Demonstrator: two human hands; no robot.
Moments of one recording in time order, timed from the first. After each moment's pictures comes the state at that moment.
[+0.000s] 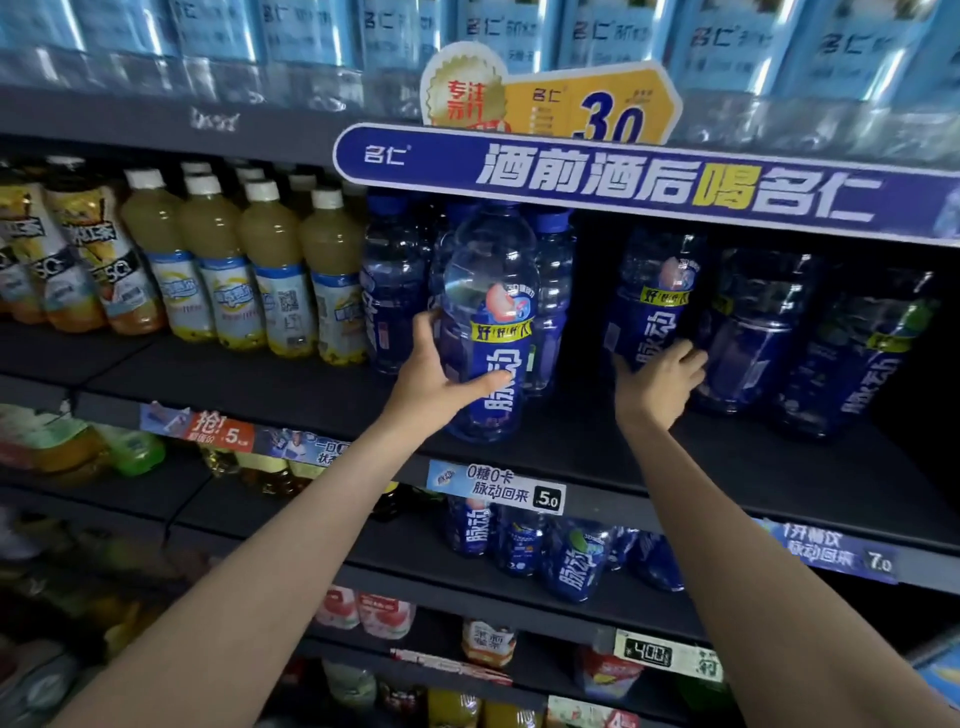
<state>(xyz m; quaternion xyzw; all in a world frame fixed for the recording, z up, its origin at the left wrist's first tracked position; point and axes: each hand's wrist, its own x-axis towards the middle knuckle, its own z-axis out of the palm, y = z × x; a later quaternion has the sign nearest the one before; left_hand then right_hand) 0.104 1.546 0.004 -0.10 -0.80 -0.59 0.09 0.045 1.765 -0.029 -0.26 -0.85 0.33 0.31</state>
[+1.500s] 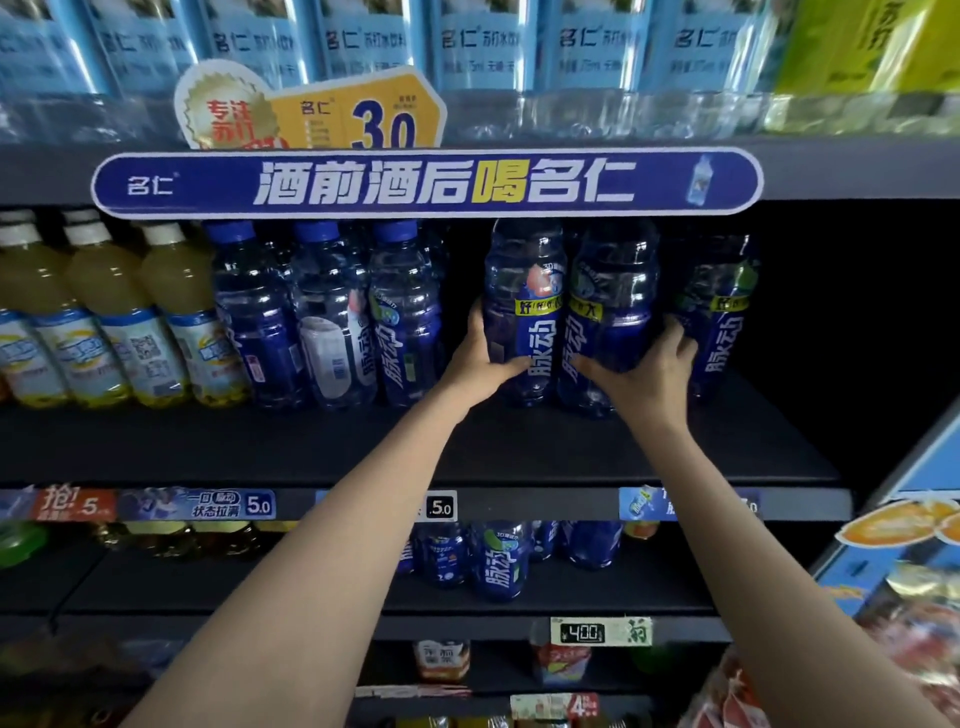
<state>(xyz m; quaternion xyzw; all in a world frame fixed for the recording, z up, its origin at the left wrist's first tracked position) 0.053 1.694 0.004 -0.18 -0.81 -0.56 -0.04 0.117 1.858 -0.003 -0.20 -0.84 0.41 0.29</state>
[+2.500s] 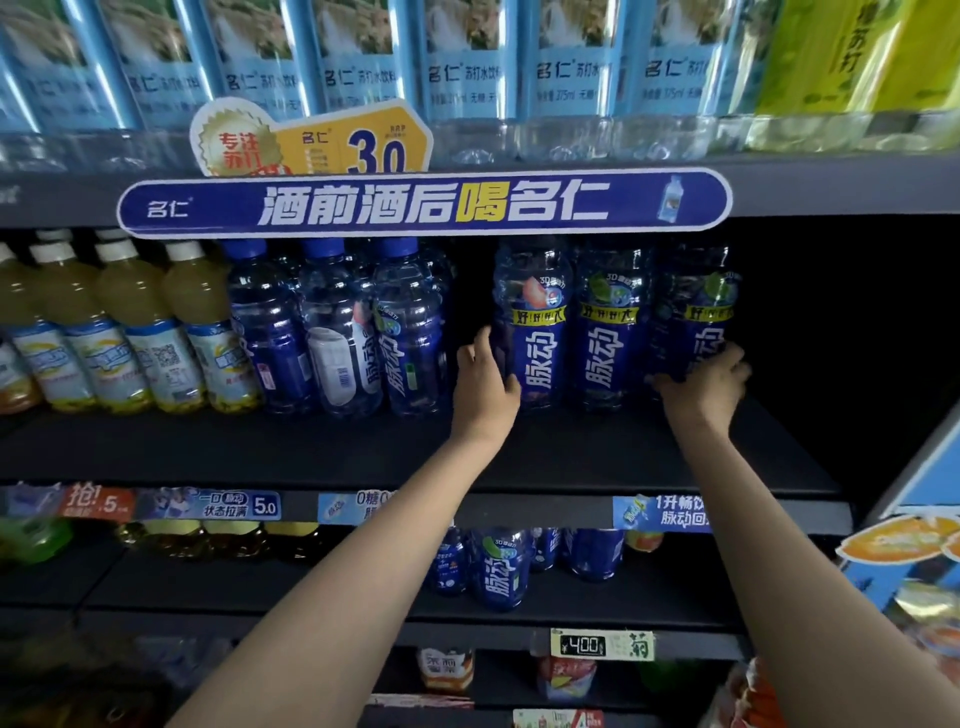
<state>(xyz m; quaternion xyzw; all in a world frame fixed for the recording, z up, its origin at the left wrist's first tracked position) 0.078 1.713 -0.012 -0.11 -0.88 -0.44 0.15 0.109 1.906 -0.011 -0.31 -0.80 0.39 0.33</state>
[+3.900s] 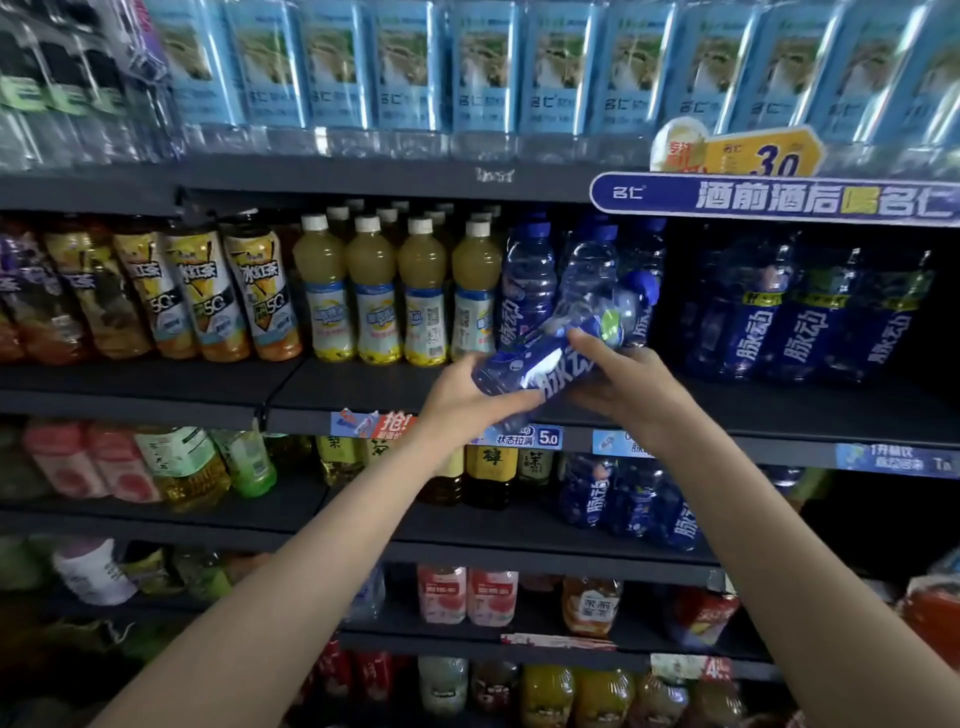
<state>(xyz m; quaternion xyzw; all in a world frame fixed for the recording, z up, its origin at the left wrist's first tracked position) 0.170 1.377 0.019 -0.12 -0.77 -0.62 -0.01 0.196 1.547 0.045 -0.07 -0.66 0.75 0.05</state>
